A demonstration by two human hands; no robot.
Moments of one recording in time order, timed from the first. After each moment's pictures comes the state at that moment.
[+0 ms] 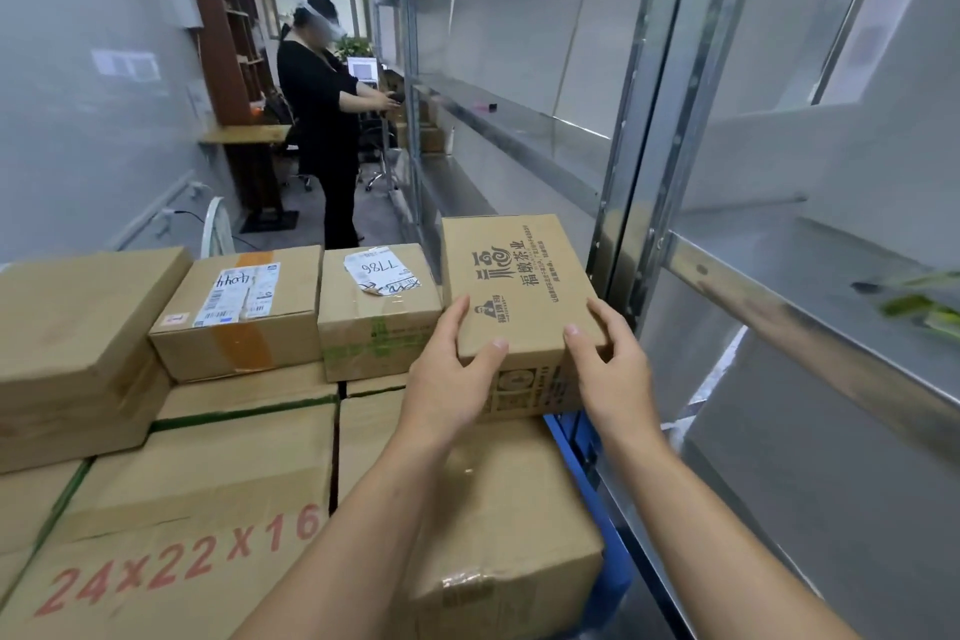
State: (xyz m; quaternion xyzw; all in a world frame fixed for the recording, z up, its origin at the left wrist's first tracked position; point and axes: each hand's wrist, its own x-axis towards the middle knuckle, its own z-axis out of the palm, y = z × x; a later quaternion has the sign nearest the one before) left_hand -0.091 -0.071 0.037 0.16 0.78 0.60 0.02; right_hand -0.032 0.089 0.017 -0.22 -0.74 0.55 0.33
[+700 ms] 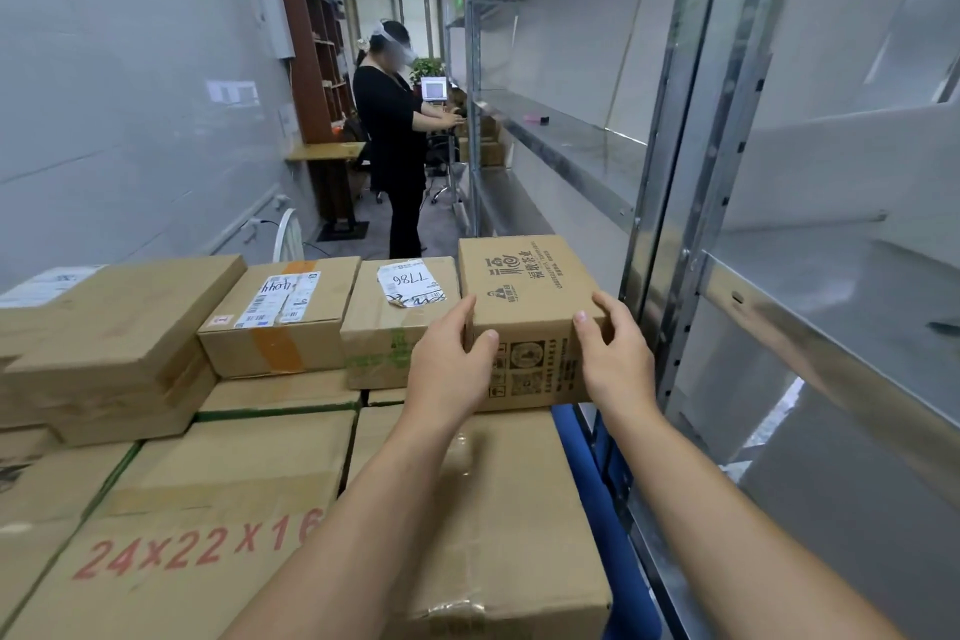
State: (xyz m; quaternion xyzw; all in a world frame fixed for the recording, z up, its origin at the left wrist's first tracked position) left_hand -0.122 -0.054 0.042 0.14 0.84 0.52 -0.08; right_hand -0.093 0.123 0.019 -0.20 -0.77 0.53 0.29
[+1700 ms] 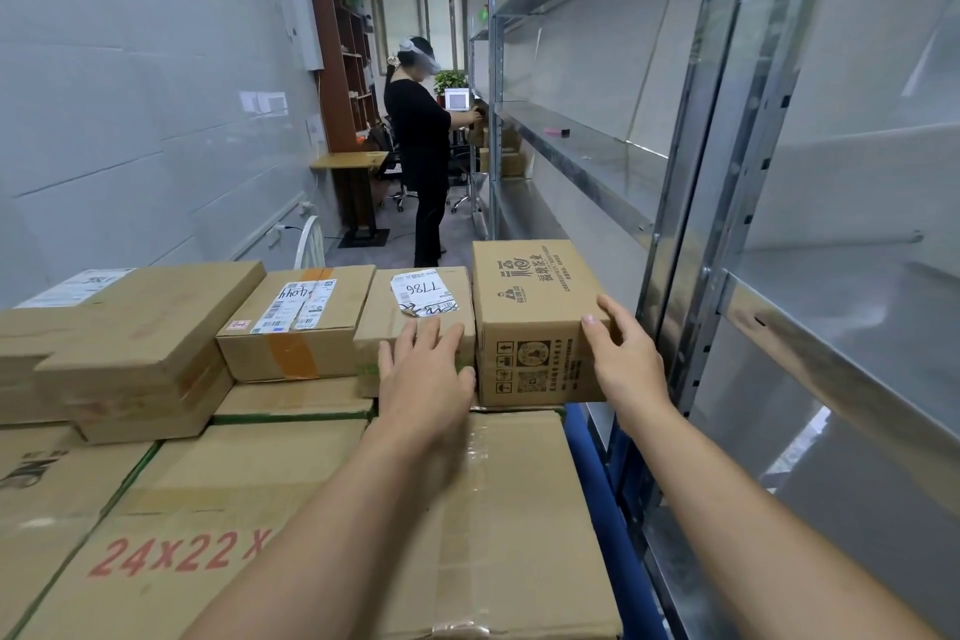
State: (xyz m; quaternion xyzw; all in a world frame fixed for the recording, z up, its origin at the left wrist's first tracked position) left_hand -0.157 -0.079 0.021 0.13 0.97 0.17 -0.10; right_hand -0.114 0.137 0.020 -0.17 -0.77 0.56 0.24
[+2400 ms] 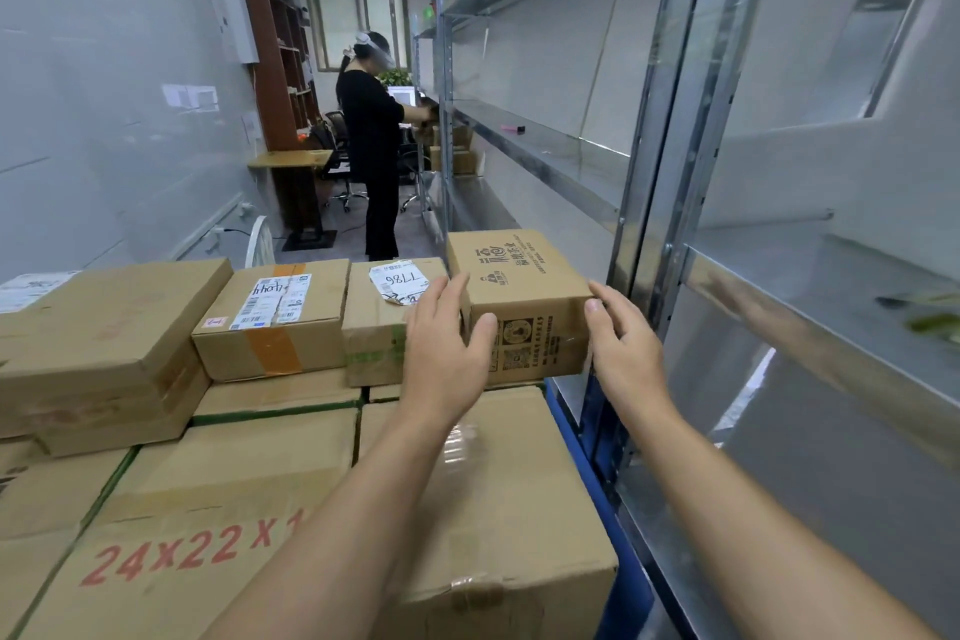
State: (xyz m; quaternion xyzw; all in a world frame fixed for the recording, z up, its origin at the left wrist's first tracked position) left_hand -0.119 -0.072 0.044 0.22 0.83 0.49 -0.16; right_hand -0.053 0.108 0.039 -0.14 -0.77 0.51 0.34
